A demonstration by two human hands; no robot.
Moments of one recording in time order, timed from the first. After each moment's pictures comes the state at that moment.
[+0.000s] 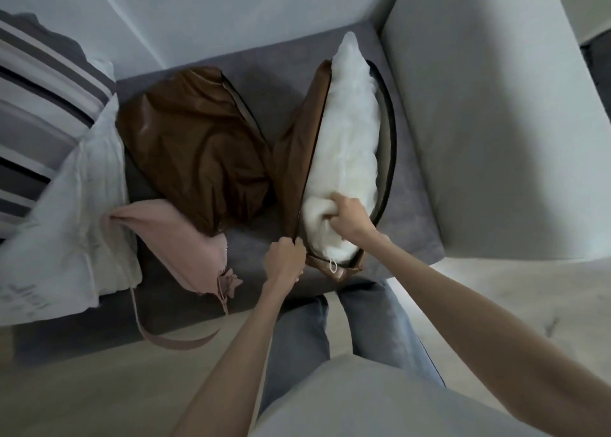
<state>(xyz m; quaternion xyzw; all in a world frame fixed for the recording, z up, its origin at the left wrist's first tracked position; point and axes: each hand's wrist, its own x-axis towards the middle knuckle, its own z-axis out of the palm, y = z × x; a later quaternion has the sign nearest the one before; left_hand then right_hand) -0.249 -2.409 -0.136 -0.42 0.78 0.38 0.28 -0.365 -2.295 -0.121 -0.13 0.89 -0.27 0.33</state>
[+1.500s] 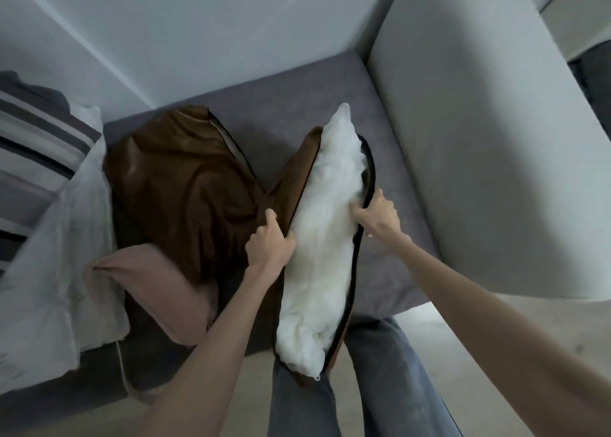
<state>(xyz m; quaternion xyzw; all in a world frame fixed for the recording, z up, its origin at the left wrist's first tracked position) -0.367 -2.444 -0.148 -0.30 0.90 0.23 0.21 -0.478 -2.255 -0.159 0.12 0.90 -0.28 0.32</state>
